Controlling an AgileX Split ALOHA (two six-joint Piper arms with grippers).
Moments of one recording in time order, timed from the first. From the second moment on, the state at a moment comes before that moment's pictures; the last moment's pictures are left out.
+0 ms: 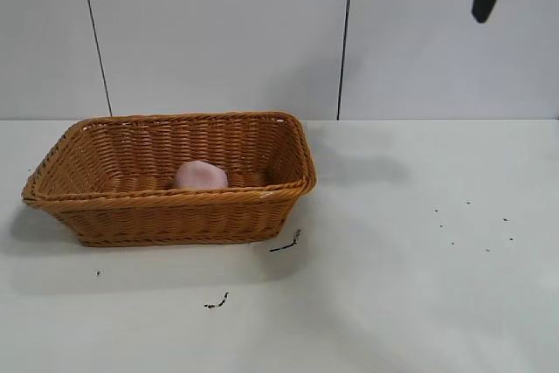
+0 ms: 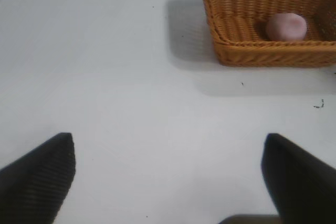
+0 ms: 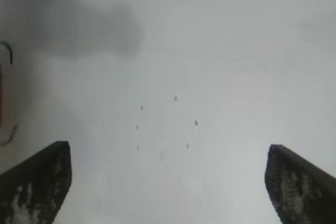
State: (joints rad) left arm -0.01 0.00 -0.50 -0.01 1.06 -0.03; right arm 0.04 1.65 -1.55 -0.01 1.21 0.01
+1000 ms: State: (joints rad) left arm -0.01 0.00 -0.50 -0.01 1.06 -0.03; right arm 0.04 0.13 -0.50 0.02 1.02 0.00
